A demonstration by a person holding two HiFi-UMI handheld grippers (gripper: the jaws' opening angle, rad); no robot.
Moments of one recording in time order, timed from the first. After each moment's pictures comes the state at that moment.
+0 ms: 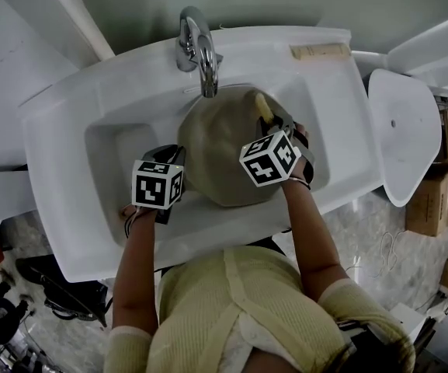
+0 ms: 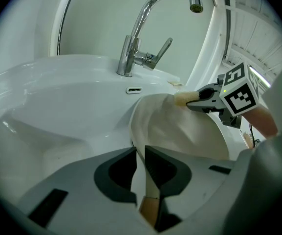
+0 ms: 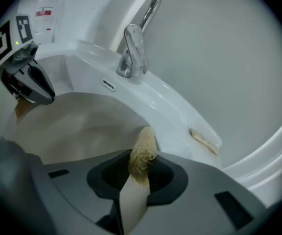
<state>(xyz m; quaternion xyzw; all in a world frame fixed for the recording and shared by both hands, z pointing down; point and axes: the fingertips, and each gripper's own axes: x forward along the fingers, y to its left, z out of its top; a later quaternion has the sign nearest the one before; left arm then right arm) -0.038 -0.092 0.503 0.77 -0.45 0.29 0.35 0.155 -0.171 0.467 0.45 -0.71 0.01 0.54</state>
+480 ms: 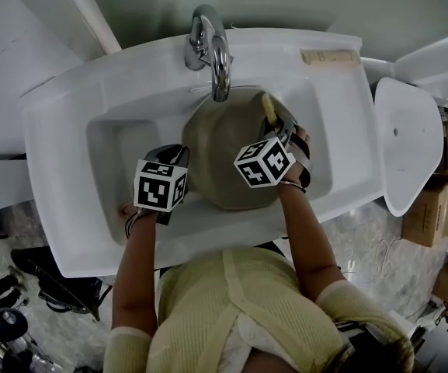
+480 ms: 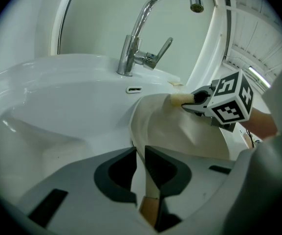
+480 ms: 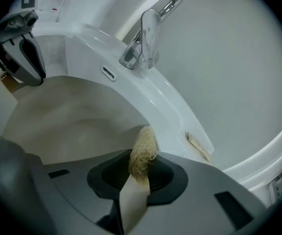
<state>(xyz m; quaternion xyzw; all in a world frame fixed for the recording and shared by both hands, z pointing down) -0.037 -0.091 0.504 0.77 -0.45 0.29 0.36 0.158 -0.183 0.481 0.47 -0.67 -0.06 0.57</state>
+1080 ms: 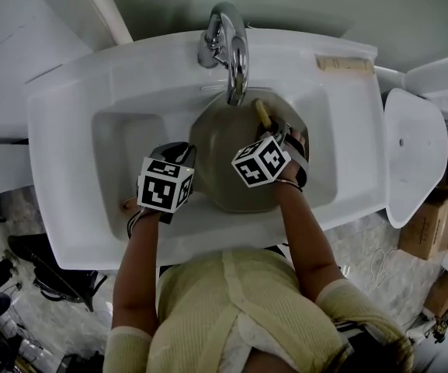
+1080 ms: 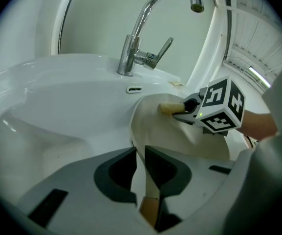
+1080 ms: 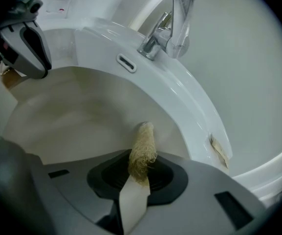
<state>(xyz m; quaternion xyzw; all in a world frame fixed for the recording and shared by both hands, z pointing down) -0.037 -0.091 0.505 0.76 -0.46 0.29 0.36 0.130 -0.182 0.523 0.41 -0.70 -0.04 0.59</state>
